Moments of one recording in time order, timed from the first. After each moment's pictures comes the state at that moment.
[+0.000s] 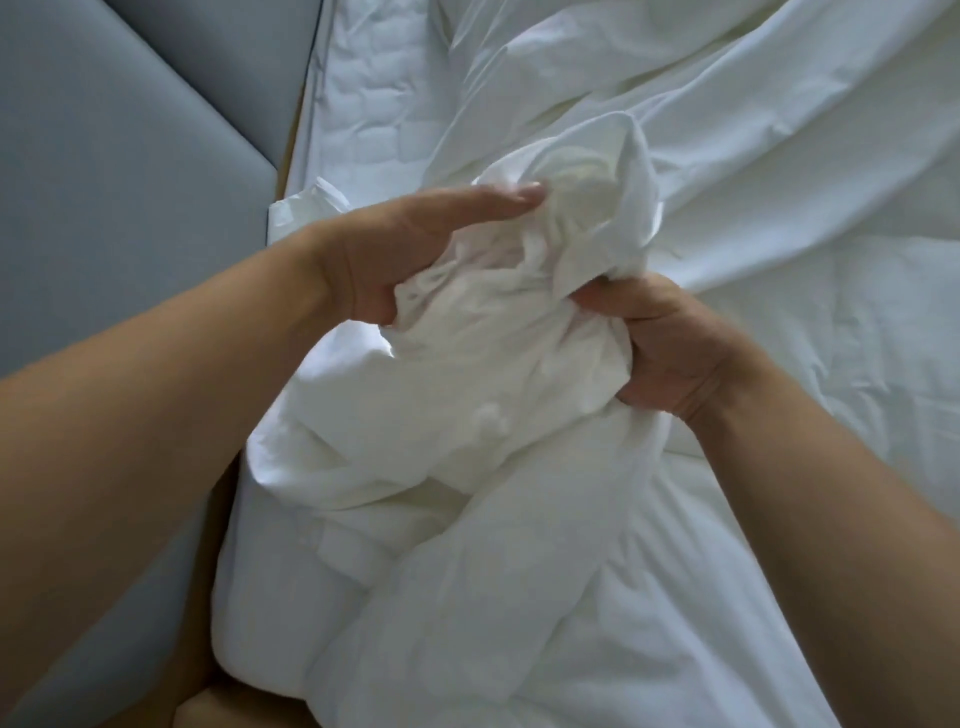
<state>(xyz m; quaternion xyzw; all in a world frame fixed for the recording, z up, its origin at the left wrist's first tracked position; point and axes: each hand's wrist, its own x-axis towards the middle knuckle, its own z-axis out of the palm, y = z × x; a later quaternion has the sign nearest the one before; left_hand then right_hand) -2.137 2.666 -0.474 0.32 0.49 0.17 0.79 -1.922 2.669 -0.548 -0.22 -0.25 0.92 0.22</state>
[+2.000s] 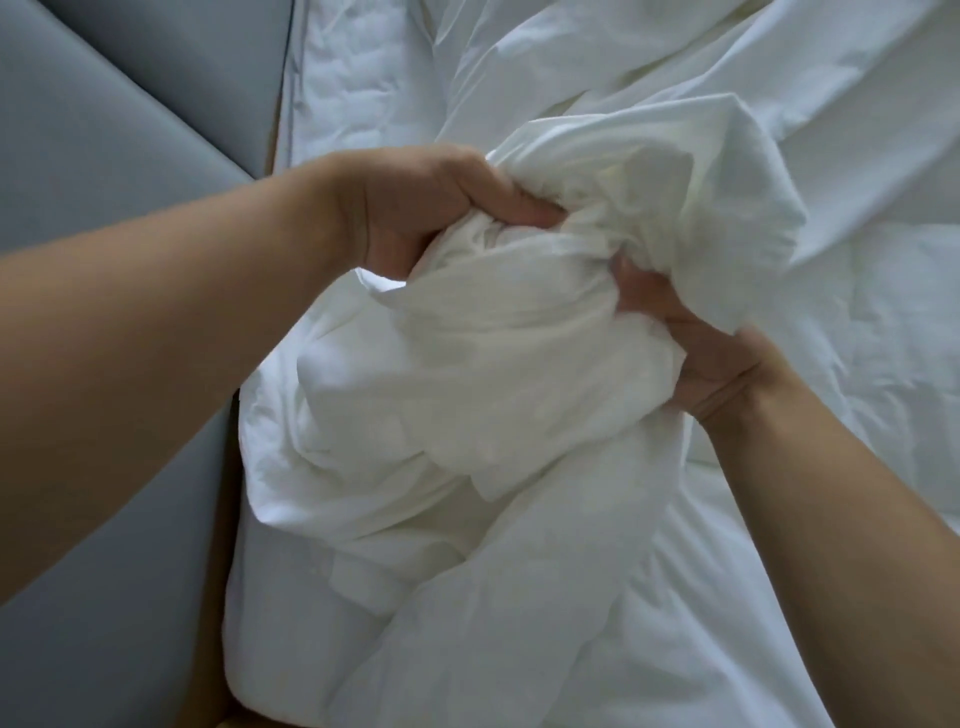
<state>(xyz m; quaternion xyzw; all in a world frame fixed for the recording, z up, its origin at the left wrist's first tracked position) -2.144 2.722 -0.464 0.33 0.53 0.06 0.78 -1.927 2.675 -0.555 -0.19 -0.30 0.87 0.32</state>
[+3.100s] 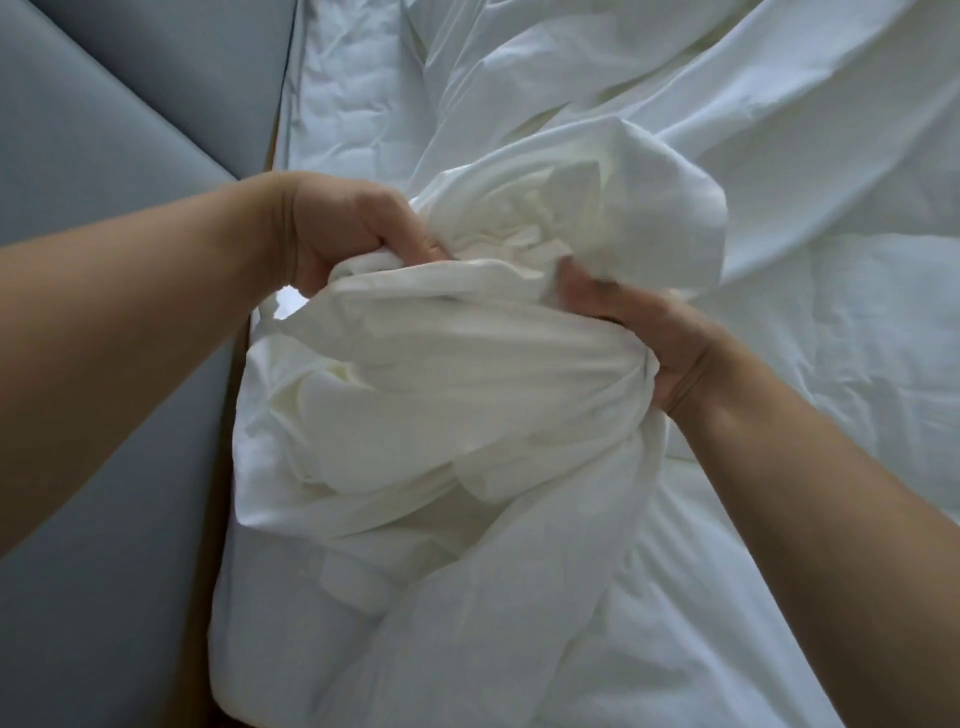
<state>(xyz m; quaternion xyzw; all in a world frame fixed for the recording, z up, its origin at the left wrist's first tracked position) -2.173 2.700 -0.445 0.35 0.48 -0.07 0.80 -1.927 2.673 -0.542 -0.16 -0.27 0.92 0.24</state>
